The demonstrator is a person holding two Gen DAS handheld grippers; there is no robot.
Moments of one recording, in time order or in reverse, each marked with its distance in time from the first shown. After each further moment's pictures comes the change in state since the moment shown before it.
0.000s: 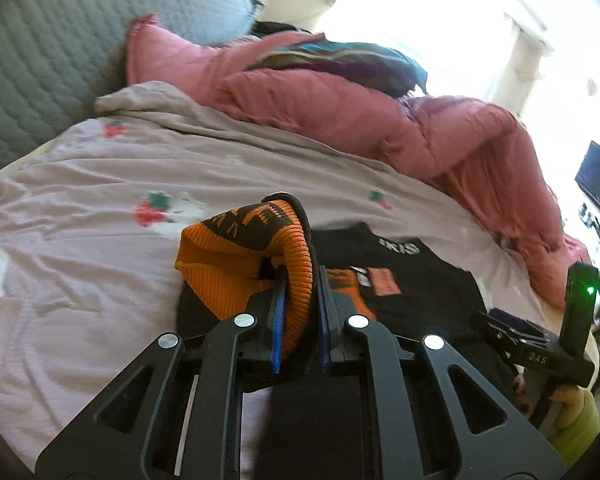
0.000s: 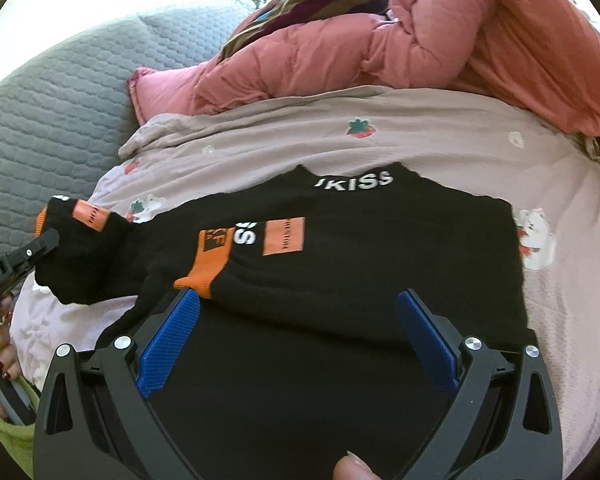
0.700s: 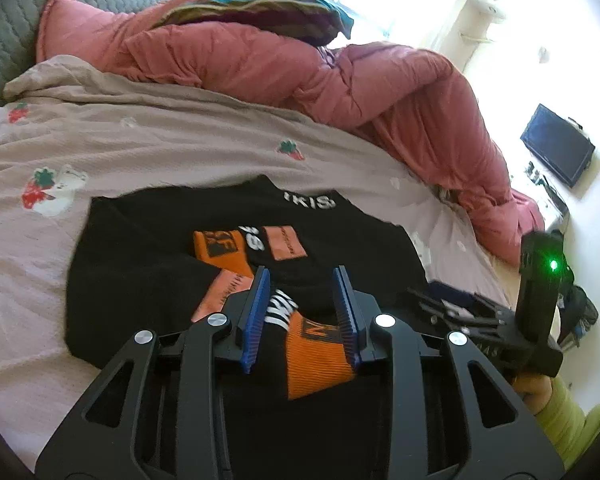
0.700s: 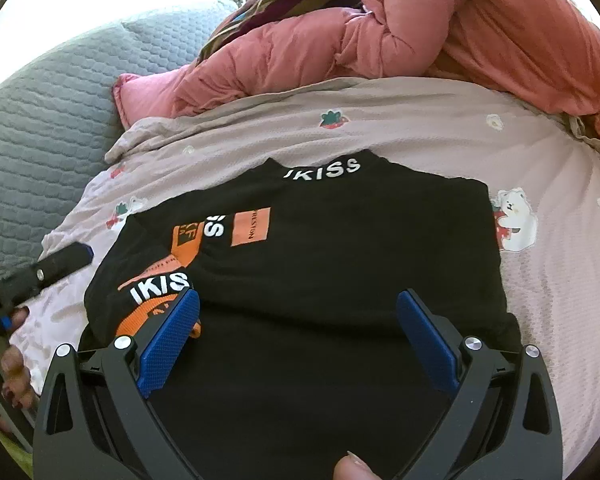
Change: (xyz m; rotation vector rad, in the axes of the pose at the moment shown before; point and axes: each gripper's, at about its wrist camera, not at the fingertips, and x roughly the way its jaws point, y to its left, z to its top) left arm 0.041 -0.059 -0.016 0.065 0.121 -0.218; right arm 0.003 -0.018 -0.012 0.020 0.024 -0.014
